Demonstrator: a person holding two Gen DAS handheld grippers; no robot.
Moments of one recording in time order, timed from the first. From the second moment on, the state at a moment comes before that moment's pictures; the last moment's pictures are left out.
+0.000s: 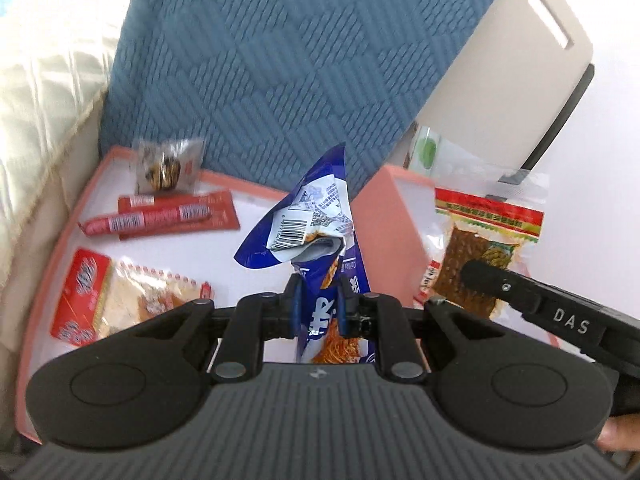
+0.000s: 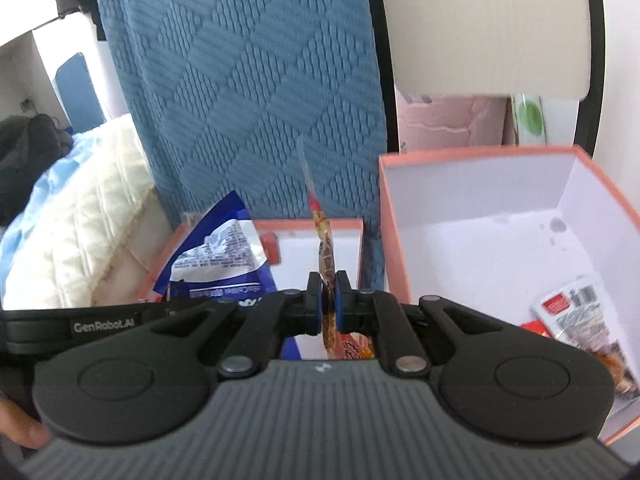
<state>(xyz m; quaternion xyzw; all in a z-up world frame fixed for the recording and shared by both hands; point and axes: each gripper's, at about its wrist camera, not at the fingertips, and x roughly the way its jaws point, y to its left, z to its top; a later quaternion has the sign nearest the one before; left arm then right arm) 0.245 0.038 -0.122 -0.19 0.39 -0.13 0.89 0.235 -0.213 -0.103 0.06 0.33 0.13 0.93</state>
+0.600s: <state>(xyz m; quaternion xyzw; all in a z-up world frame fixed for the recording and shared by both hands) 0.237 -0.022 -0.029 -0.15 0.35 -0.16 0.91 0.214 -0.267 -0.018 0.05 0.26 0.12 0.96</state>
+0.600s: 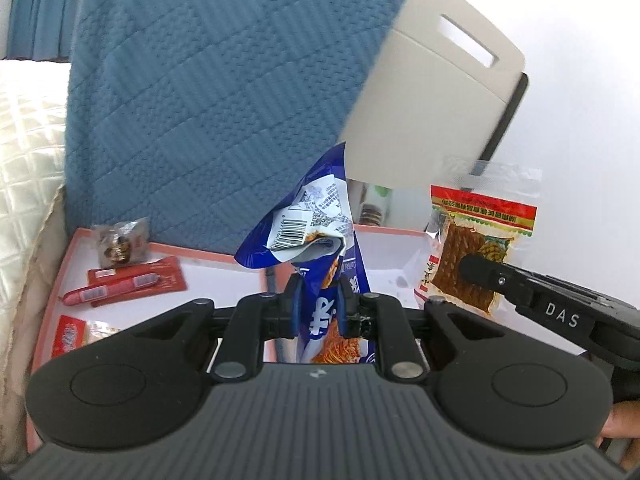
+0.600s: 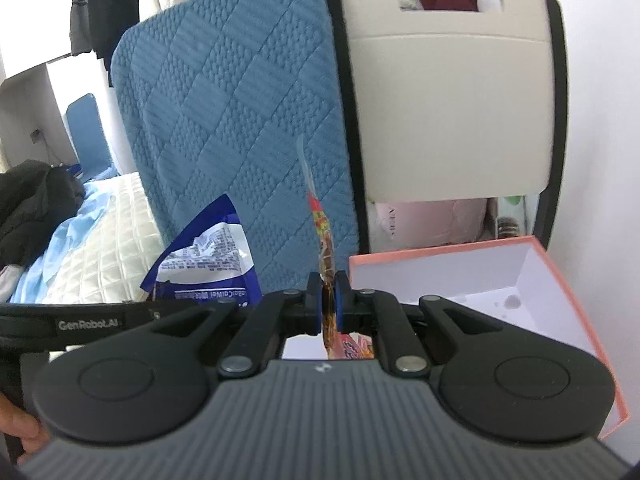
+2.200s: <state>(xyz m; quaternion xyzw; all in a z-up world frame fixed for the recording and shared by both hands) 0.255 -0.160 -0.099 -0.12 0.42 -0.19 0.88 0.244 -0.409 -0.140 0.10 0.36 0.04 0.93</state>
